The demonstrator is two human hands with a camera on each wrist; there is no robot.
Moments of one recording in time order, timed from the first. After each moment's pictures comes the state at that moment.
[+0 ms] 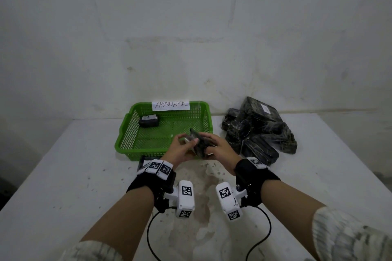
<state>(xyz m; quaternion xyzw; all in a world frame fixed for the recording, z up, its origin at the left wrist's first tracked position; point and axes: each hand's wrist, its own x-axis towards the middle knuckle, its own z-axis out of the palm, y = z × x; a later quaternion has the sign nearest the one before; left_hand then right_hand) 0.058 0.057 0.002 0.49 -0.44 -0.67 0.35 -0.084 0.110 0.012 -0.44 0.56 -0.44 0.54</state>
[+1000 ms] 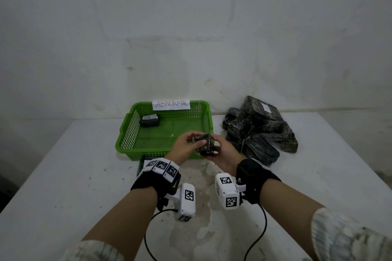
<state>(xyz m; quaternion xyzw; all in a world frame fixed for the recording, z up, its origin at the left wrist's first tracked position) 0.051 0.064 0.018 0.43 -0.66 -0.52 0.34 -0.082 0.109 0.011 -0.20 0.45 -0.57 0.66</state>
